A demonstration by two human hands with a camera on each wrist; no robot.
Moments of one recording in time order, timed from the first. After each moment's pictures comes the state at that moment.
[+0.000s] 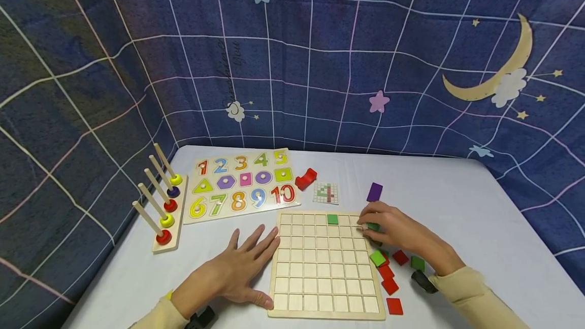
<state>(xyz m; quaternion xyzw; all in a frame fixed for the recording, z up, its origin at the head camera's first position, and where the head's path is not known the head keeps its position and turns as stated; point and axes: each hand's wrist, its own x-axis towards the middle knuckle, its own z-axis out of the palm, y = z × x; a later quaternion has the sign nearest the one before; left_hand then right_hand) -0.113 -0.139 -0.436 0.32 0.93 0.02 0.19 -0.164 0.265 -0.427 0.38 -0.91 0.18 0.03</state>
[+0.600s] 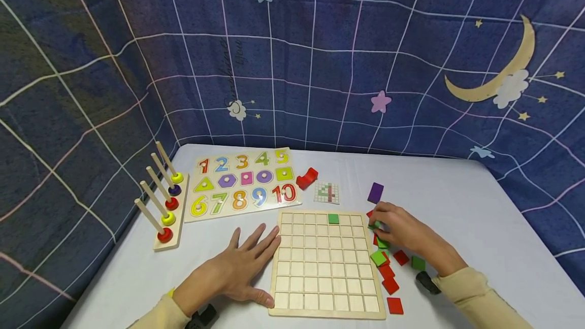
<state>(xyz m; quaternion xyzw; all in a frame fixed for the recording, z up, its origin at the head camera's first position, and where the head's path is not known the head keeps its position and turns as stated) -0.112 -0.139 -0.434 0.32 0.93 0.01 0.19 -0.163 0.273 -0.434 0.31 -0.94 0.15 0.02</state>
